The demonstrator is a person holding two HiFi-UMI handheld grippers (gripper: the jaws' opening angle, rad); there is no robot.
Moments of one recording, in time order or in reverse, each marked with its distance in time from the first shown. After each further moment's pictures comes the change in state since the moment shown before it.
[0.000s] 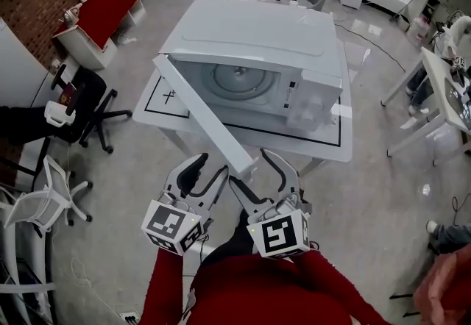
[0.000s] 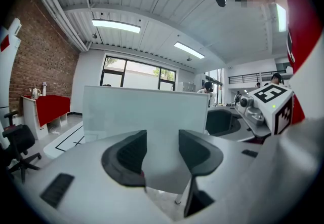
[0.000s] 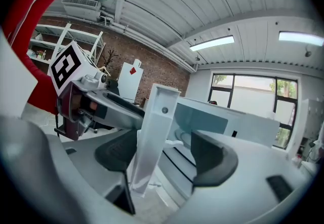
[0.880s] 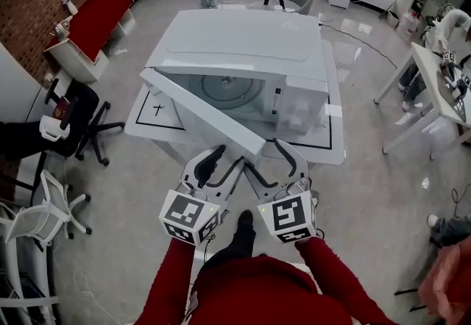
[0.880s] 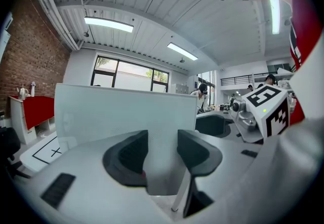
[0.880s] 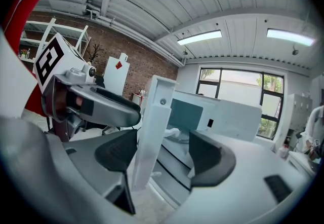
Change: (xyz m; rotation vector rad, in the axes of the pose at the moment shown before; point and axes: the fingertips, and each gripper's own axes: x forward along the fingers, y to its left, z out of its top) left arm 0.063 -0.025 0.014 0.032 -0.028 -0.084; right arm 0.007 -0.067 -0.031 0.073 0.067 -0.117
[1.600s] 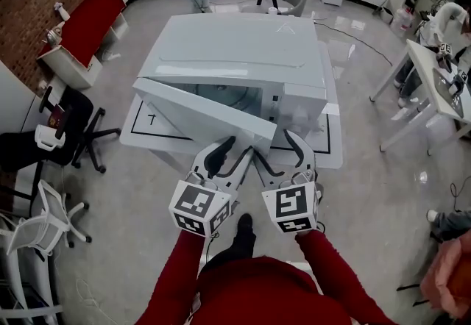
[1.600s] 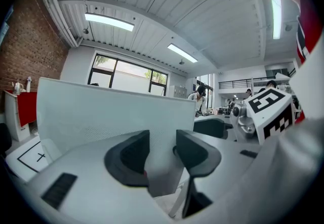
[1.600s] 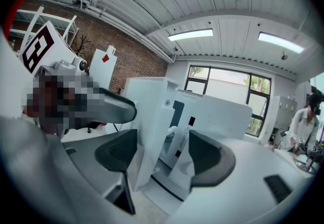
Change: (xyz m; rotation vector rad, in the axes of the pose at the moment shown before) left arm 0.045 0.007 0.013 -0.023 -0.018 -0.034; right arm 0.021 -0.048 -0.004 0.011 0.047 -0.141
